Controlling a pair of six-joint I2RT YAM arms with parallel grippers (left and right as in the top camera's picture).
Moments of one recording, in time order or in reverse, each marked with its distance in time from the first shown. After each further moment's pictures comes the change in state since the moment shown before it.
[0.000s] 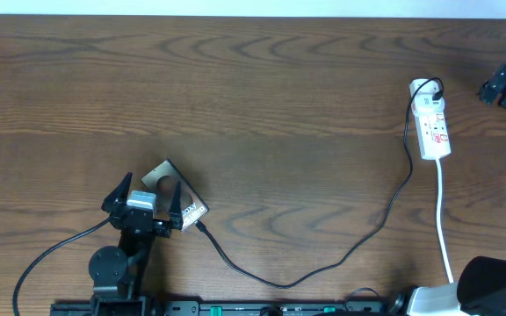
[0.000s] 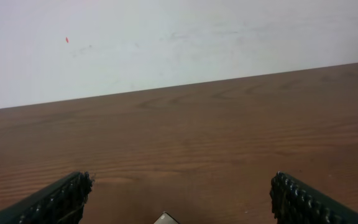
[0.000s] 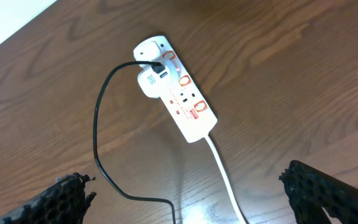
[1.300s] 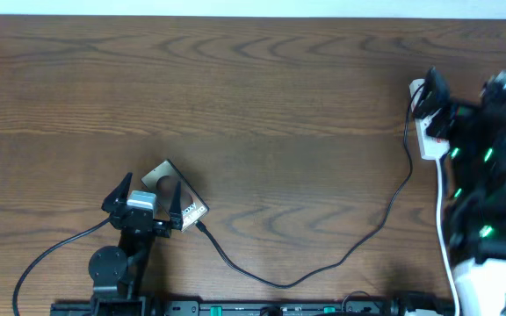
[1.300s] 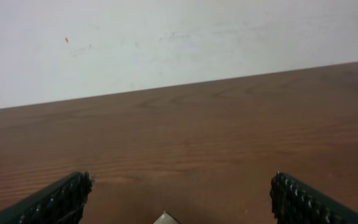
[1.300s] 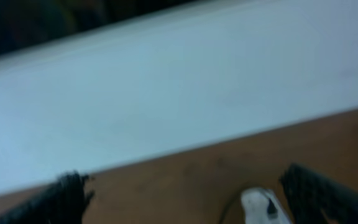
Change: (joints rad) left arm 0.000 0.000 0.003 -0.003 0.001 0.003; right arm 0.367 -0.747 -1.101 1.334 0.117 0.093
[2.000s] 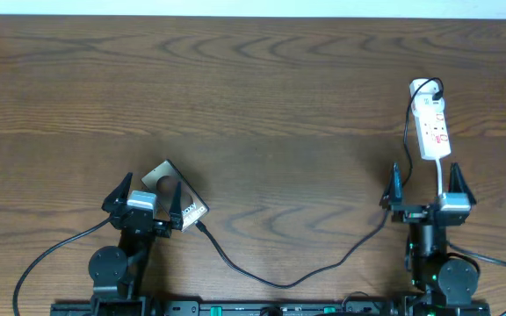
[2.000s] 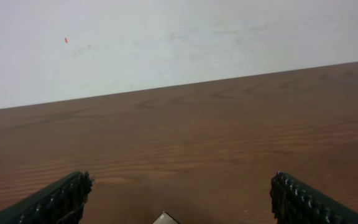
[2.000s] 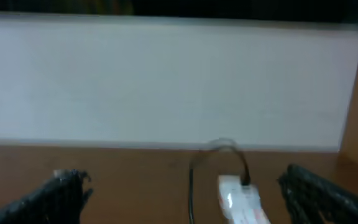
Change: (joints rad) left arm 0.000 0.000 0.000 0.000 0.002 0.000; right arm 0.054 -0.793 -0.743 0.192 0.003 -0.247
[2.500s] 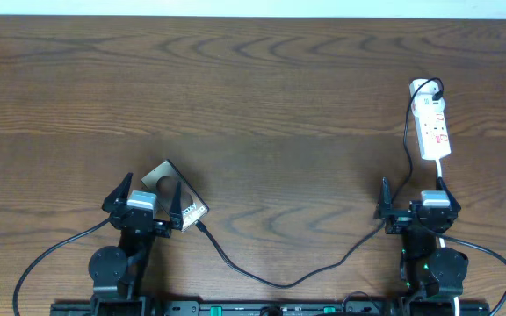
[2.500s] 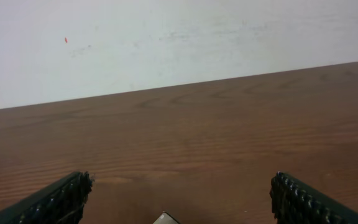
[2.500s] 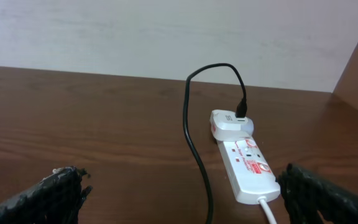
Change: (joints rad) left arm 0.000 0.000 0.000 0.000 0.000 0.000; right arm 0.000 -0.084 -0.021 -0.314 0.027 -0.058
